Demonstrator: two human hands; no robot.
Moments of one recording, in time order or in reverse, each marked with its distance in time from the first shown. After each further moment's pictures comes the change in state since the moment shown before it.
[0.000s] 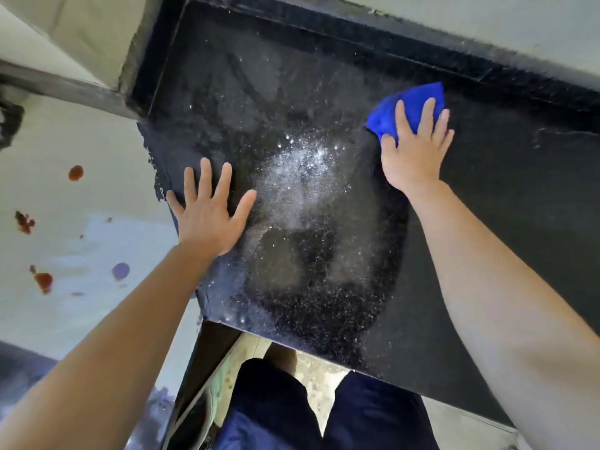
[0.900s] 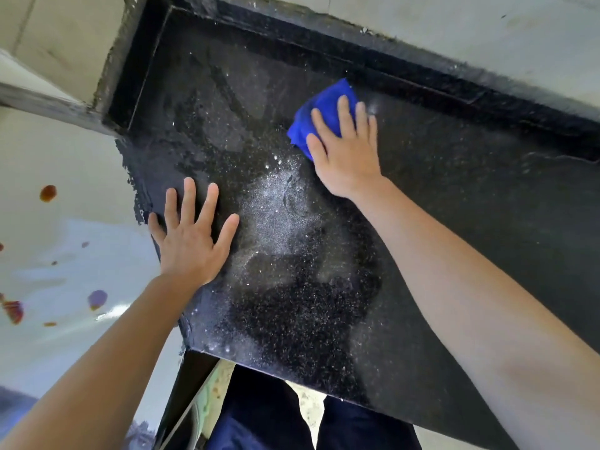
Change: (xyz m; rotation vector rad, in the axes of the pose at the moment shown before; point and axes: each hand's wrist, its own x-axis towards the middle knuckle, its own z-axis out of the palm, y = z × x) left_hand 0.003 -0.005 0.006 -0.013 0.036 0.005; right_hand 0.018 -0.081 0.003 -0.127 -0.088 -0.347
